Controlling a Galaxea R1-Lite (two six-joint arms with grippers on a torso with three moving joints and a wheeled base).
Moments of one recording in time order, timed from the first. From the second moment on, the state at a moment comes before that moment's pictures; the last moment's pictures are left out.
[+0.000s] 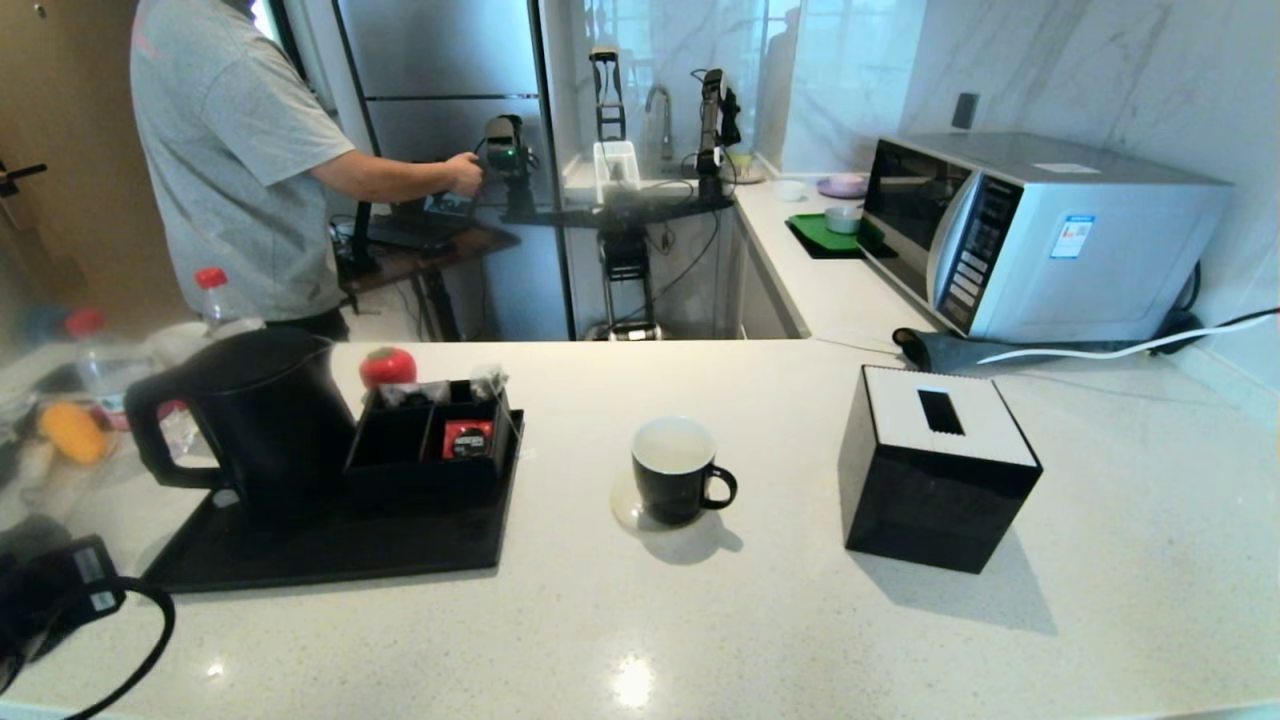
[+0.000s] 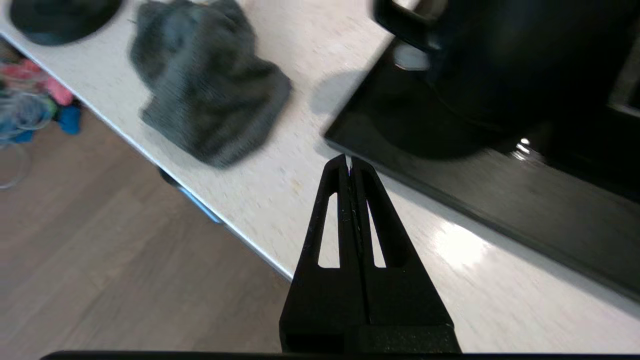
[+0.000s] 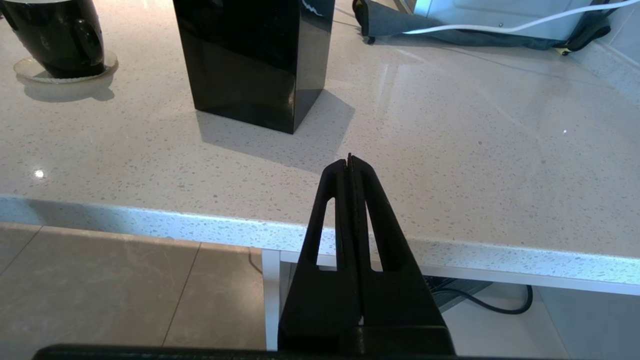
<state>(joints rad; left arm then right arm) 0.26 1.28 -0.26 -0.57 0.40 -0.13 0.01 0.00 0.00 0.00 0.02 -0.10</state>
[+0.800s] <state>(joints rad) 0.60 1.79 -0.23 -1.37 0.02 0.13 0.01 0.00 0.00 0.00 0.02 -0.10</state>
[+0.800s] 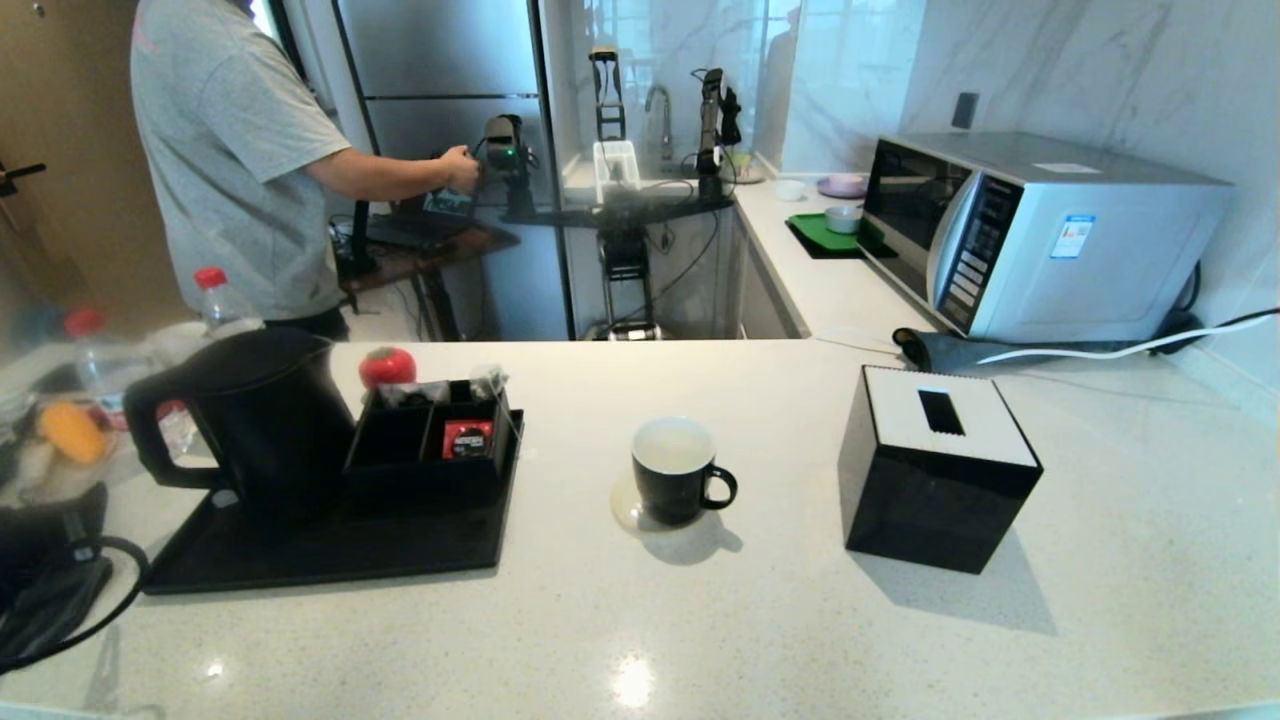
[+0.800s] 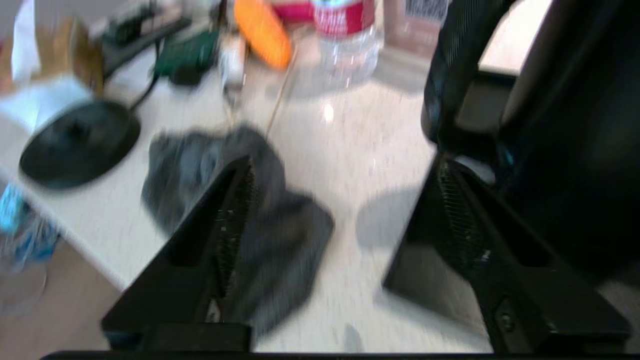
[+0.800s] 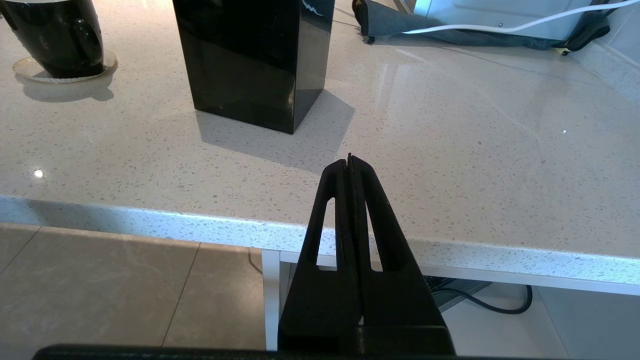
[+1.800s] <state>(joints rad) 0.63 2.03 -0.33 -1.52 -0.16 0.15 0.01 0.00 0.00 0.00 0.02 -0.10</state>
